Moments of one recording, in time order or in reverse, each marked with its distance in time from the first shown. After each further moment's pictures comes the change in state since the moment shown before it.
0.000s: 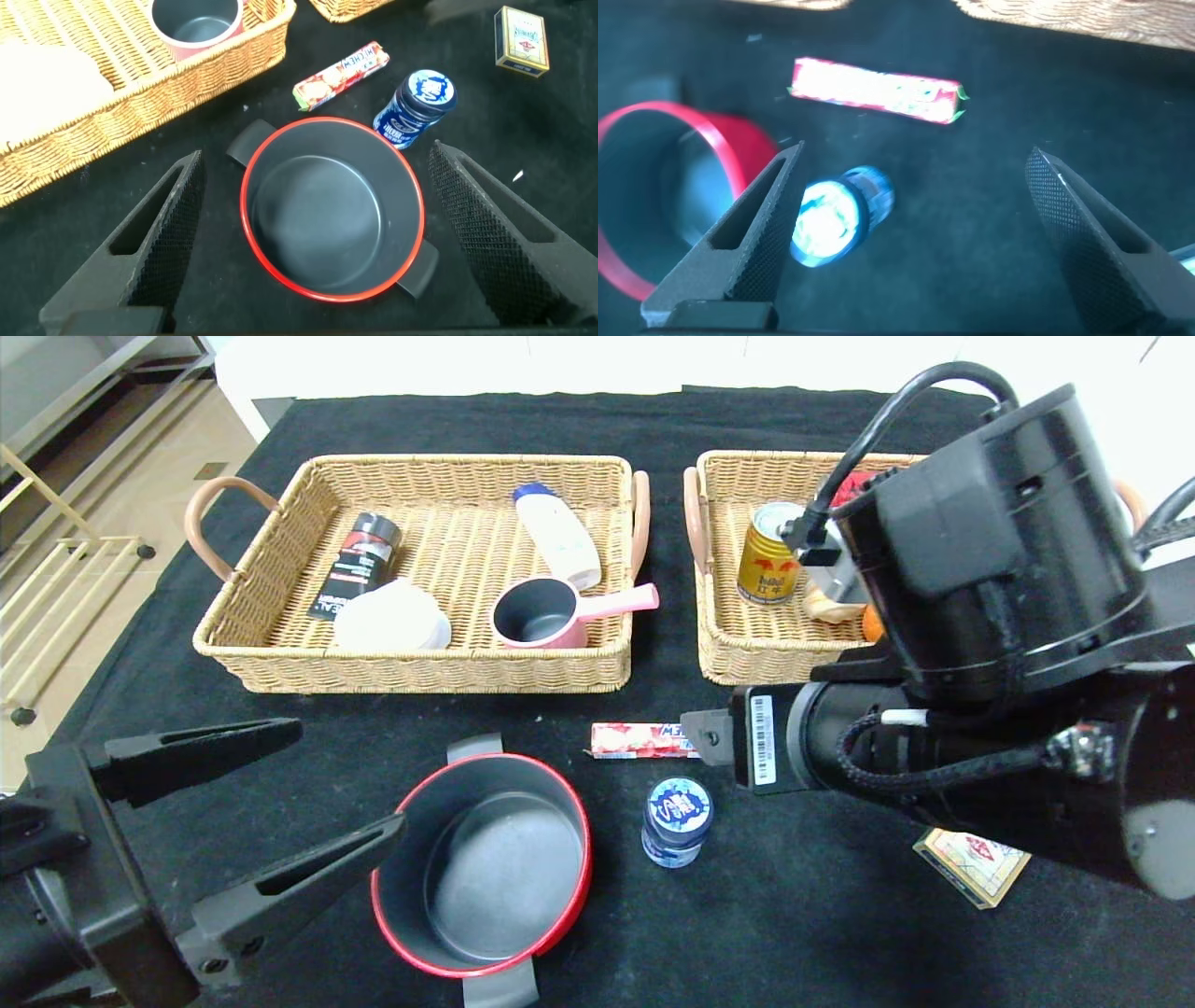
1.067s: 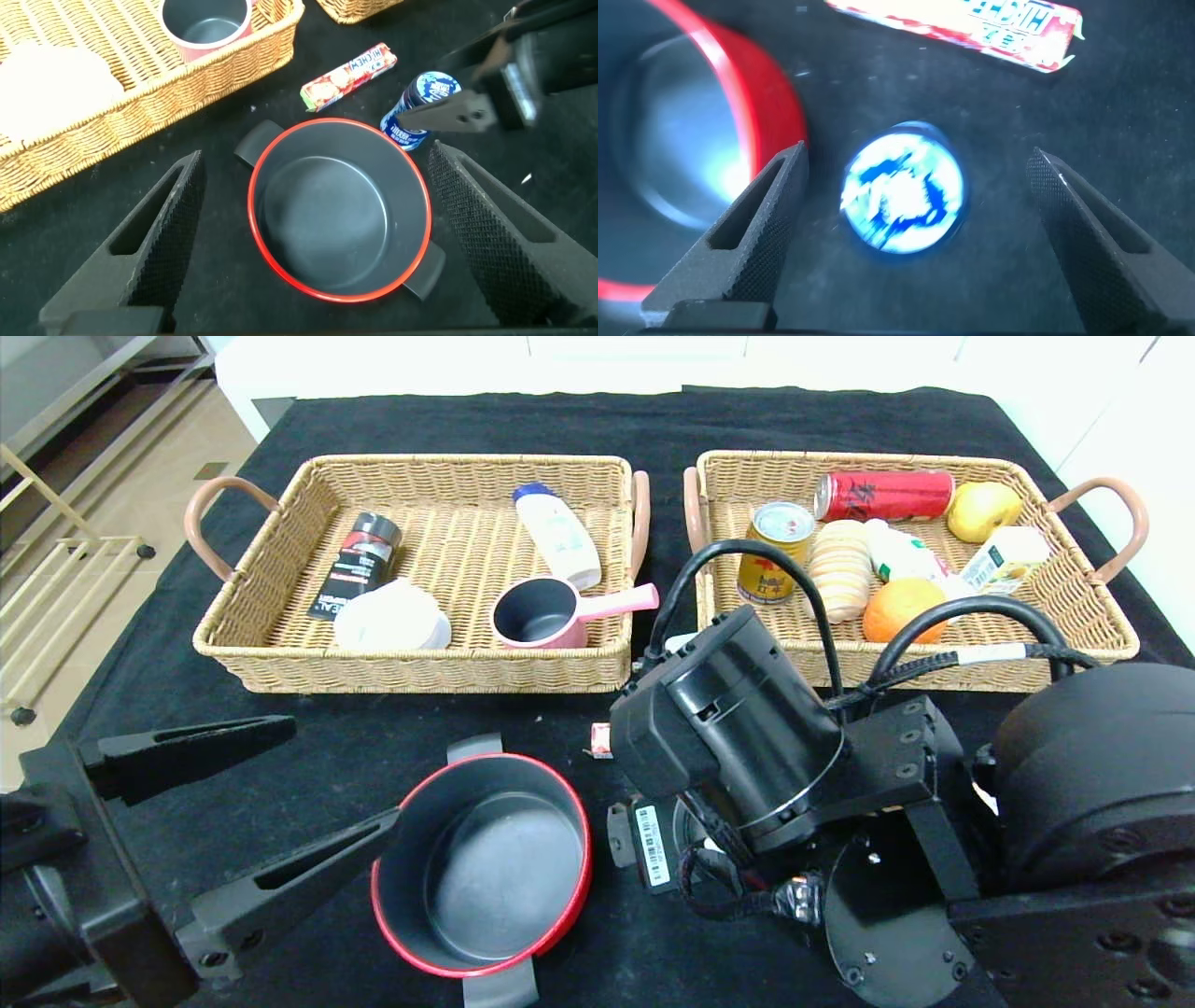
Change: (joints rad) left arm 0.001 -0.002 0.000 0.000 0.018 0.004; right arm 0.091 0.170 -0.016 0.000 -0.048 0.004
